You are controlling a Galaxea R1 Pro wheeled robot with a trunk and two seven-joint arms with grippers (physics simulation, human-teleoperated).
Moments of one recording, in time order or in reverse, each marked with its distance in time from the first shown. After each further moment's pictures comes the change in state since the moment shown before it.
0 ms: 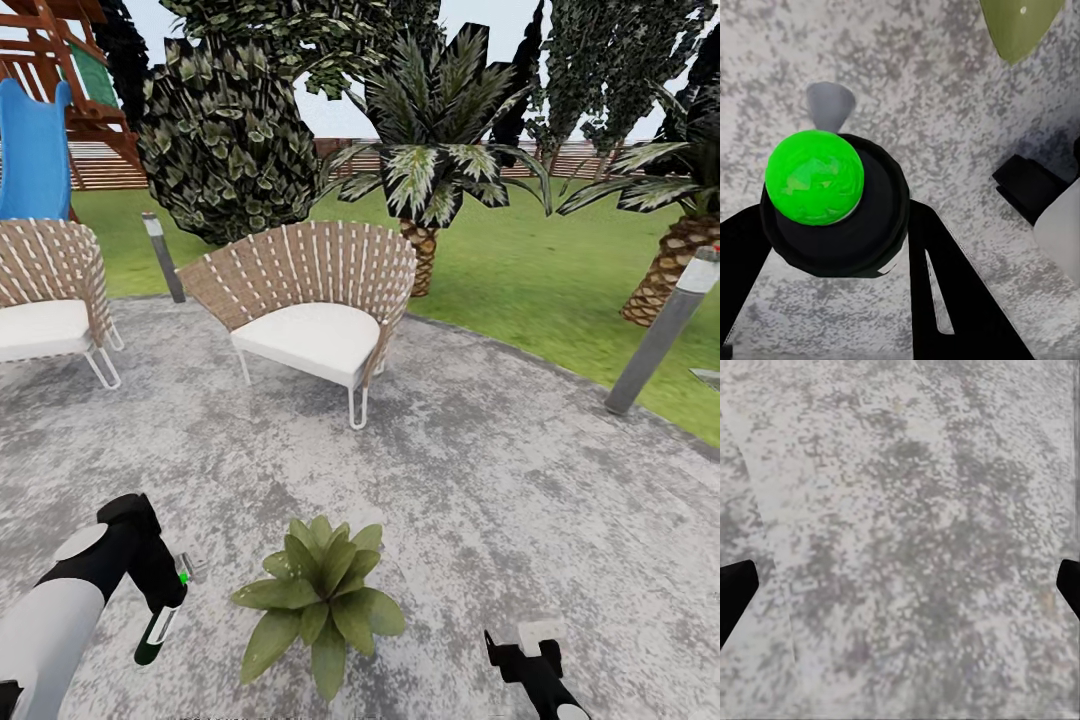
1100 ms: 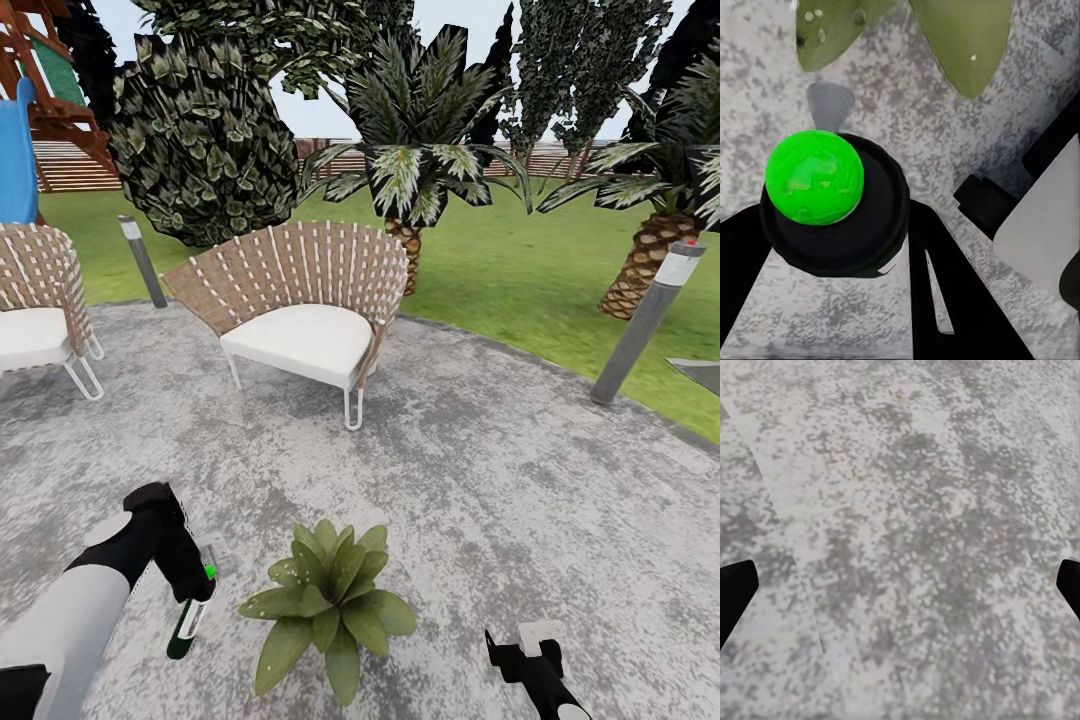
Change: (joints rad) left arm -0.035 -0.063 -0.018 -0.002 -0.007 -0.016 -0.103; right arm 0.000 -0.001 0.000 0.000 0.001 0.000 0.000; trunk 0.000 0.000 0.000
